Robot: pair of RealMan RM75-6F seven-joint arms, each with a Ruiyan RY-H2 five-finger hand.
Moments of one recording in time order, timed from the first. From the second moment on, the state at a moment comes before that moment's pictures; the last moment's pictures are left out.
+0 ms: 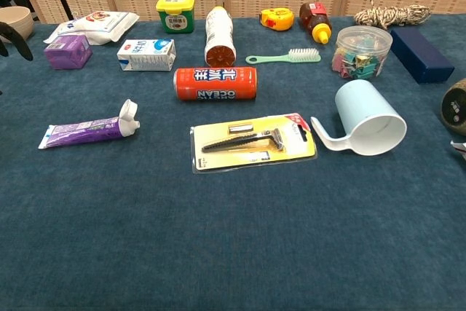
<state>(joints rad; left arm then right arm) -0.46 -1.14 -0.14 -1.63 1.34 0.99 0.16 0.04 -1.17 0.05 -1.77 -1.53 1.53 -0.28</state>
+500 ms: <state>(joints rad) -0.56 -1.31 -0.14 -1.55 1.24 0.88 0.22 0.03 -1.18 0.05 -1.76 -1.53 1.53 -0.26</state>
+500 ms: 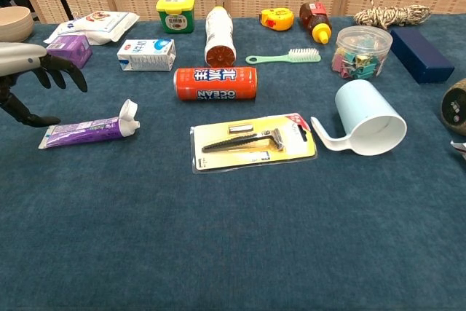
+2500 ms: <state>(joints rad) -0.63 -1.52 -0.11 -1.48 1.05 0.93 0.36 -0.05 -1.15 0.04 -1.71 -1.52 1.61 -0.14</state>
